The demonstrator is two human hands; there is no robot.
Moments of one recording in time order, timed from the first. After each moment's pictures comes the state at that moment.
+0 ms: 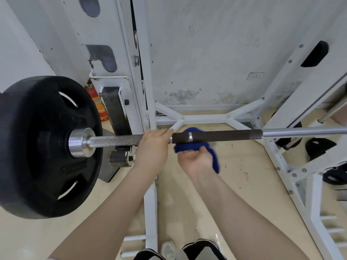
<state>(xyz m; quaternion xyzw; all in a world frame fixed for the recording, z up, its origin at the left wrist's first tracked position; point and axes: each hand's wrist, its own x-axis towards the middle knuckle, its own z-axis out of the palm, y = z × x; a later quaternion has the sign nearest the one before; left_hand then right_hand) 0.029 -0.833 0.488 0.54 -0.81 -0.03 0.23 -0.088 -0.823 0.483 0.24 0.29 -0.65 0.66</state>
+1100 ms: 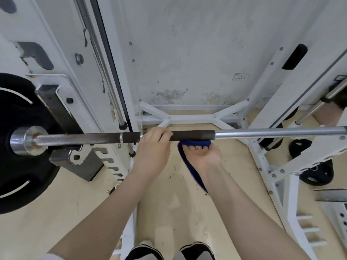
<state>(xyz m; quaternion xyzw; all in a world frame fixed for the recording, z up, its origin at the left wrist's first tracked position) -0.093 -0.809 0.482 0.50 -0.81 0.04 0.31 -0.234 -0.806 0.499 0.20 0.31 -0.67 0.65</state>
